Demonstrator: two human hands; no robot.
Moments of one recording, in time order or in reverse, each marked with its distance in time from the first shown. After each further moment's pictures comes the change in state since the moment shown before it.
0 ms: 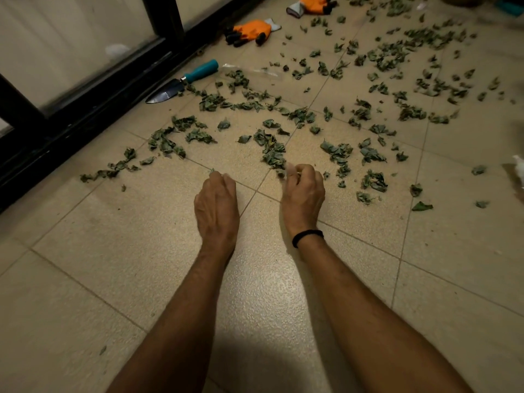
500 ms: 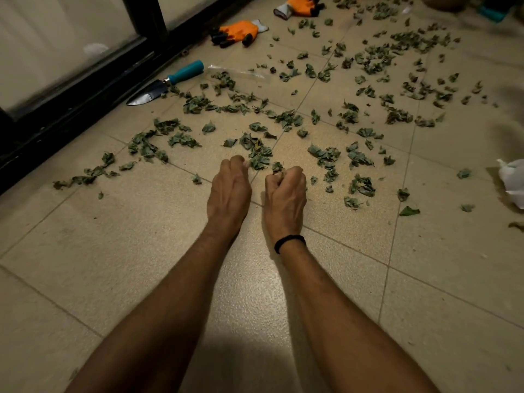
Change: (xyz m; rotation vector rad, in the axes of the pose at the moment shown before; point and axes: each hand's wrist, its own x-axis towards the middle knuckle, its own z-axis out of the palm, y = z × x) left_hand 0.026 0.039 0.033 -0.002 -0.189 0.208; right_hand 0.001 -0.001 0.010 -0.008 0.046 -0.040
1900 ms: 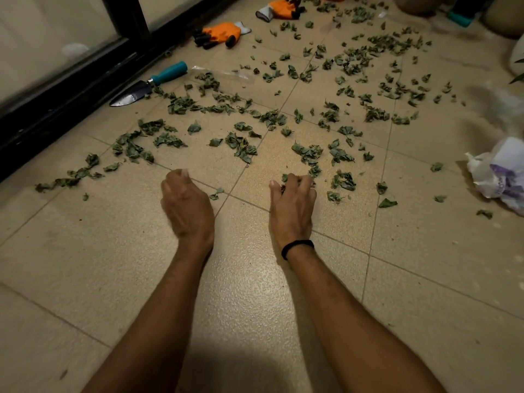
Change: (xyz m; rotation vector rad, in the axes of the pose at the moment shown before) left_hand -0.027 -0.022 -0.020 -0.144 0.414 -0.332; right_hand -0.002 0.024 -0.040 -0.350 -0.070 -0.133
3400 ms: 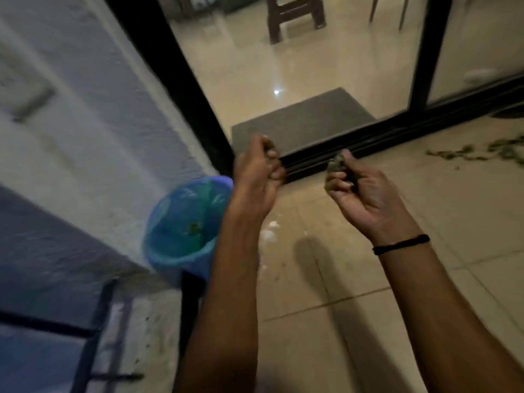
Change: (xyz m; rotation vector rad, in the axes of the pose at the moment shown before) left_hand -0.043 -0.068 -0.631 -1.018 0.359 -0.590; right_hand -0.333 -0.403 -0.176 1.792 -1.749 0.668
